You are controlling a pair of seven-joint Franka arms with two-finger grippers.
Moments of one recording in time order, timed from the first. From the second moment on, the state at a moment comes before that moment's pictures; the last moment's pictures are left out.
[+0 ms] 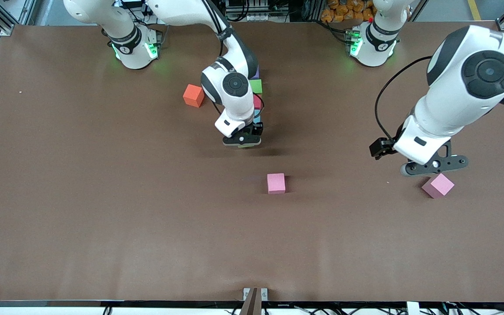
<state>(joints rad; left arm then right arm) 0.50 0.37 -0.97 -1.48 0.35 1.66 -0.60 1.09 0.59 -0.27 -1.83 0.24 2.41 0.68</state>
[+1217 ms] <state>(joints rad) 0.21 0.16 -0.40 -1.46 0.12 1.60 -0.19 1.16 0.63 -0.26 -1.84 0.24 2.46 0.82</state>
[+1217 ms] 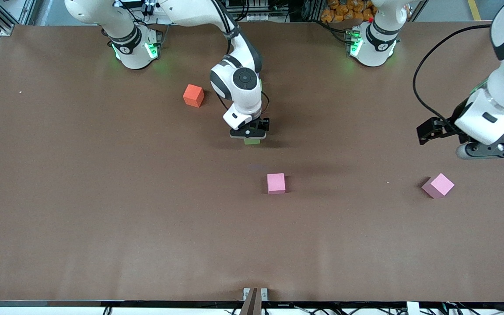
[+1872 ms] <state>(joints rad) 0.14 0.10 -0.31 -1.46 0.07 1.56 -0.17 0.99 0.57 -0.34 -1.81 0.24 2.36 0.63</state>
